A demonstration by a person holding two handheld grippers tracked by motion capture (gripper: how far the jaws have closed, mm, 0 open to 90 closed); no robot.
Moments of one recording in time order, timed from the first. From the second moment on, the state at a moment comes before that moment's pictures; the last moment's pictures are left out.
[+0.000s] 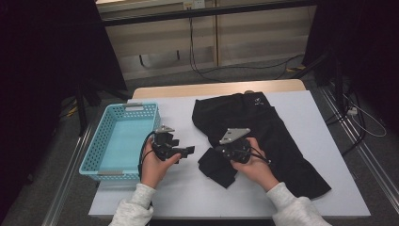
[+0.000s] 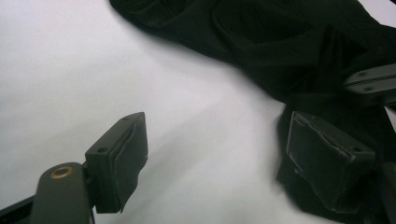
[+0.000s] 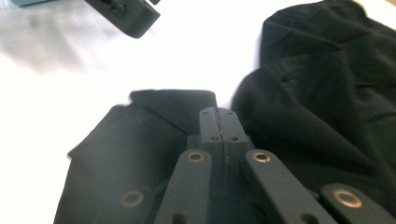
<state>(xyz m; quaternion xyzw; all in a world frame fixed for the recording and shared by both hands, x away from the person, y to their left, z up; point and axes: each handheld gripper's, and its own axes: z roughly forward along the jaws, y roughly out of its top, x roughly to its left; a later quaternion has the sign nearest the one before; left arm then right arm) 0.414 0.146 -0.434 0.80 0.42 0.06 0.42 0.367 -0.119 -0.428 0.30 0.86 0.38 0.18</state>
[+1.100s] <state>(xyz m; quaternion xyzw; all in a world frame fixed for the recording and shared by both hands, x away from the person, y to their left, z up) 0.432 0.079 -0.459 0.83 0.38 0.01 0.42 0.320 -0.211 -0.440 0.38 0.83 0.37 0.18</state>
